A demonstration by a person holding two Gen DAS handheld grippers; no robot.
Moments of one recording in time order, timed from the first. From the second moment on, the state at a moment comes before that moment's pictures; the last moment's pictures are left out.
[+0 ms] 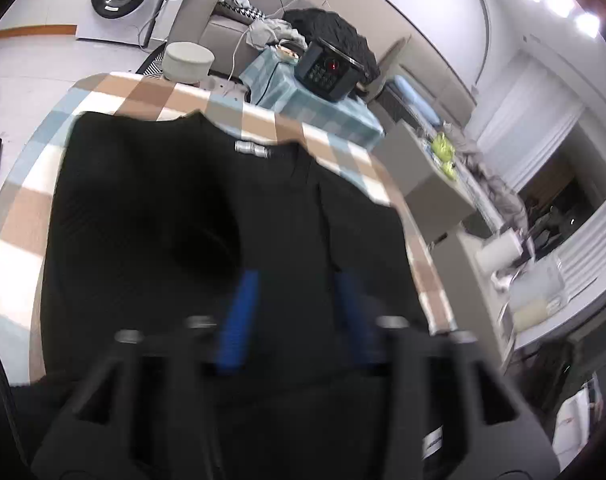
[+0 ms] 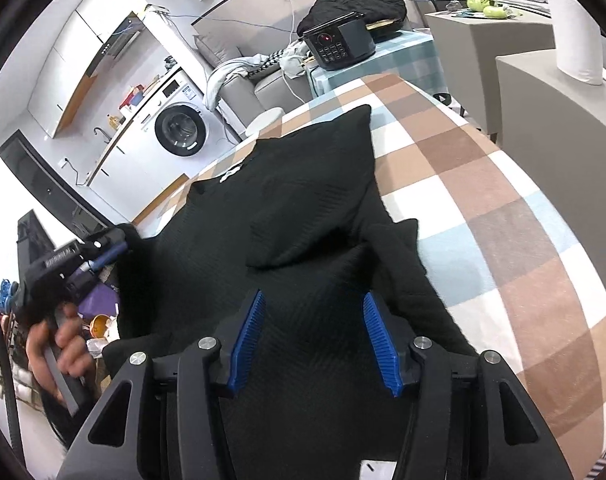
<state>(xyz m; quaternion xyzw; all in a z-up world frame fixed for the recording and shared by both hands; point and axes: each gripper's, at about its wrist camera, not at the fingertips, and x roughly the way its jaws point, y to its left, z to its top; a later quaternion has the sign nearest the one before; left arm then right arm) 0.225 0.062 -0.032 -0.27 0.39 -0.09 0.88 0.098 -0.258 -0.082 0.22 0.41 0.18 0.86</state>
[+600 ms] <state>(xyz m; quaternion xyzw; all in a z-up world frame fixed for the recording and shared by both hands) 0.051 0.173 -0.085 -0.24 0.38 0.12 0.89 0.080 -0.298 -0.083 0.20 0.41 0.17 0.87</state>
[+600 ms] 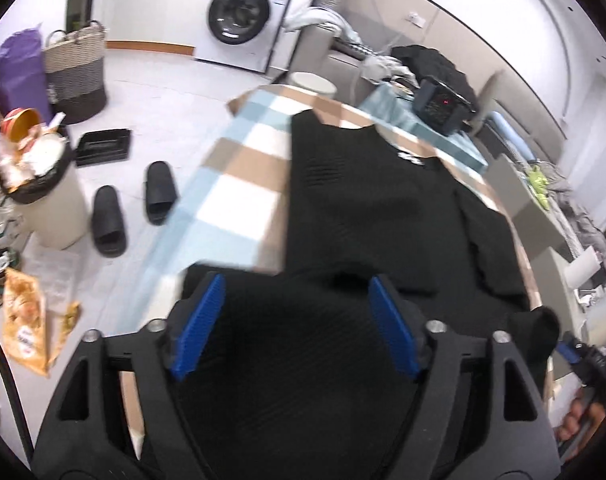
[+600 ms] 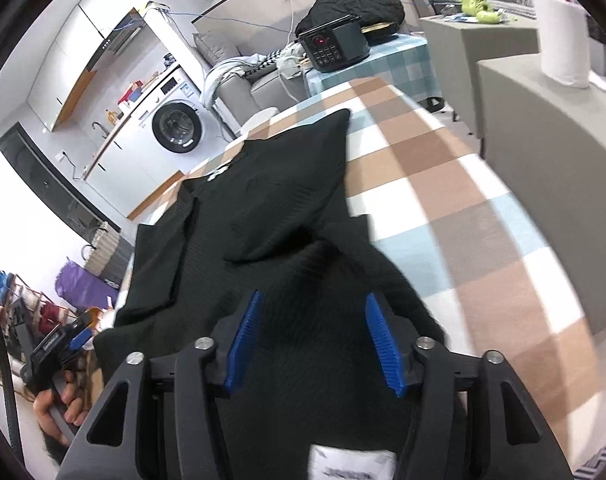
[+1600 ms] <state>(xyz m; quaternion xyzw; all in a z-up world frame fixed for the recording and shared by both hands) -0.006 0.180 -0.150 -0.22 0.42 0.13 0.87 0.063 -0.313 -0.135 0.12 0.45 0.16 0.87</state>
